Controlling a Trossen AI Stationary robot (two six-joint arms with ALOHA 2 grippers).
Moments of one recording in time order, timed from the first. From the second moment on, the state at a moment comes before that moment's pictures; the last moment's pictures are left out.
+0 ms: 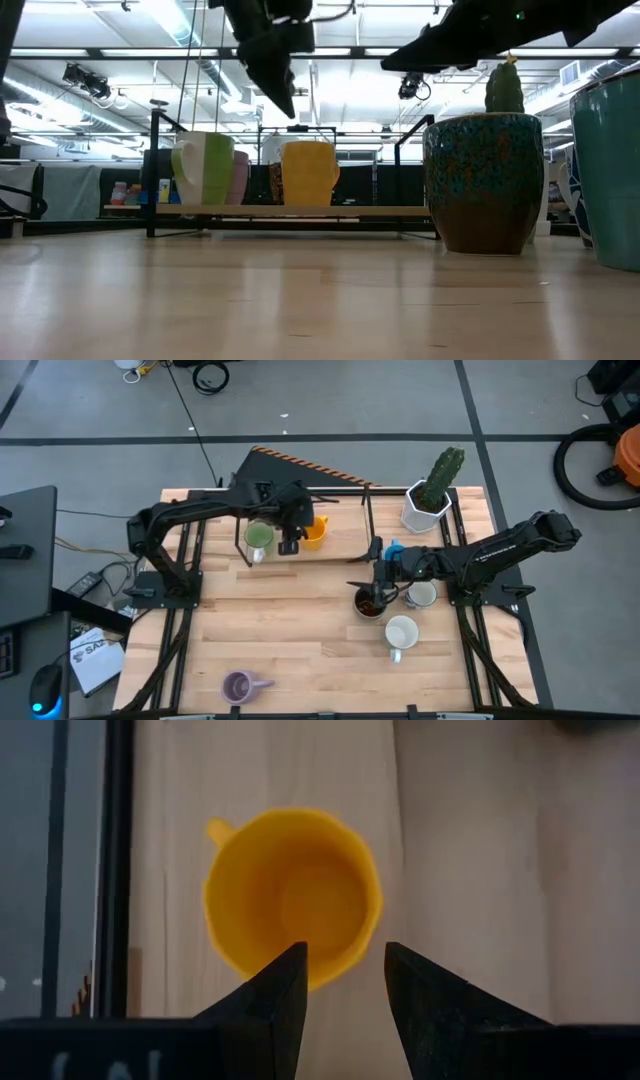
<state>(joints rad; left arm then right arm) 0.31 1.69 1.55 -0.91 -0.02 0.38 0.15 1.19 0.59 0.33 0.24 -0.28</state>
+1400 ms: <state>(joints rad) 0.32 1.85 1.55 -0.94 0.01 0.82 0.16 1.19 0.59 0.31 0.21 -0.25</state>
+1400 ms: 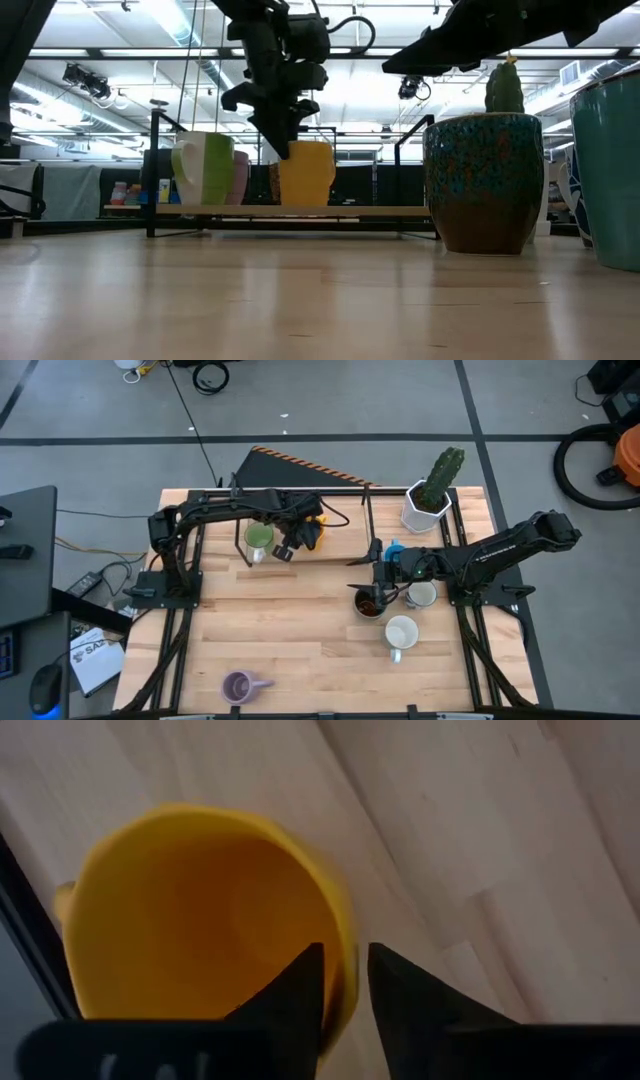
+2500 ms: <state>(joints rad) 0.32 1.78 1.55 -1.03 -0.08 0.71 0.16 1.19 0.59 0.30 0.23 -0.25</state>
